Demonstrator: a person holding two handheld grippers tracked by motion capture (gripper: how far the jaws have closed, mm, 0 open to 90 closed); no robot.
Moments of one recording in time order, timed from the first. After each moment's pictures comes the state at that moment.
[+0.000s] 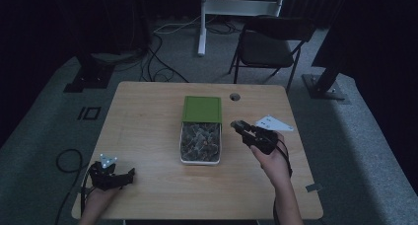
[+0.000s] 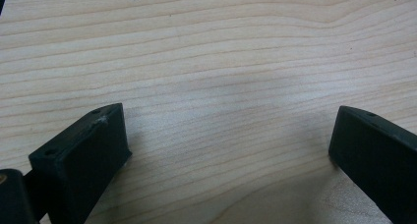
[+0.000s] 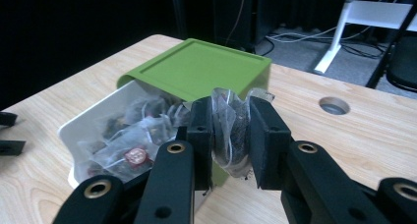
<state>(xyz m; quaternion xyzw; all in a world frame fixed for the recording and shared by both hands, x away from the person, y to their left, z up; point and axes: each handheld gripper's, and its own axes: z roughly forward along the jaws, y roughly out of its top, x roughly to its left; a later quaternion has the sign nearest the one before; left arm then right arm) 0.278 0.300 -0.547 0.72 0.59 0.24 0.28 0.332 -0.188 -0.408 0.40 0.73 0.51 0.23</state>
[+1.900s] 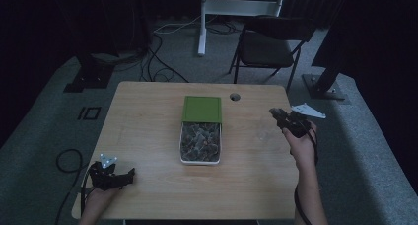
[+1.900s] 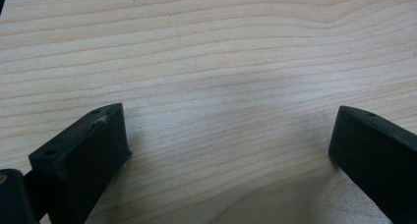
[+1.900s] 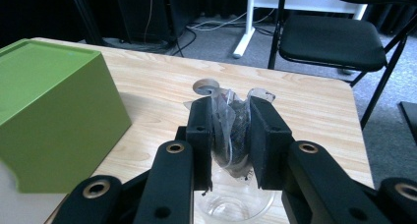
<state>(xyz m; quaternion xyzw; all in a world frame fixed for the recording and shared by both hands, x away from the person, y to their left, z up) 0.278 0.300 -0.547 0.72 0.59 0.24 0.28 0.385 -0.289 -0.419 0.51 0.67 0.45 0.29</state>
